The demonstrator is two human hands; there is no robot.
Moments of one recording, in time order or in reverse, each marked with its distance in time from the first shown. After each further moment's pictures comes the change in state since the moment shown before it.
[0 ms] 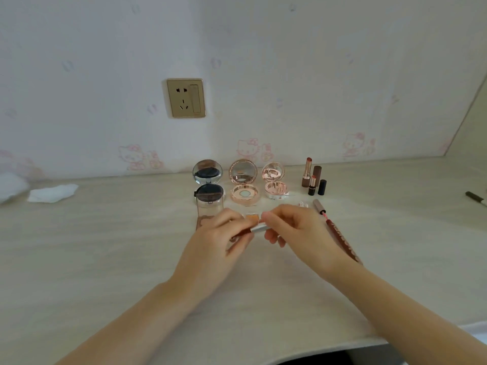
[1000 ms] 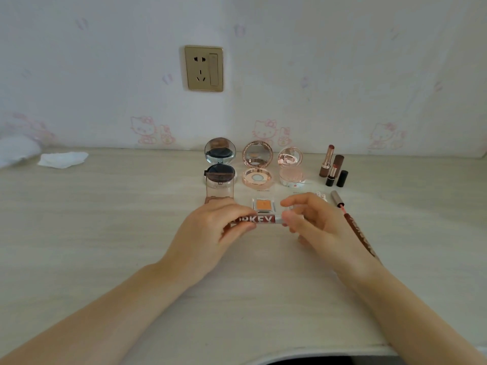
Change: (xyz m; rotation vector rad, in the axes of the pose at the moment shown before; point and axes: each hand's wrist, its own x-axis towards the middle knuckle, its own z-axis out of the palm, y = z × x) left_hand -0.009 -0.016 -0.005 0.013 -0.017 -0.027; right_hand -0.007 0.011 -0.007 0.026 -0.022 0.027
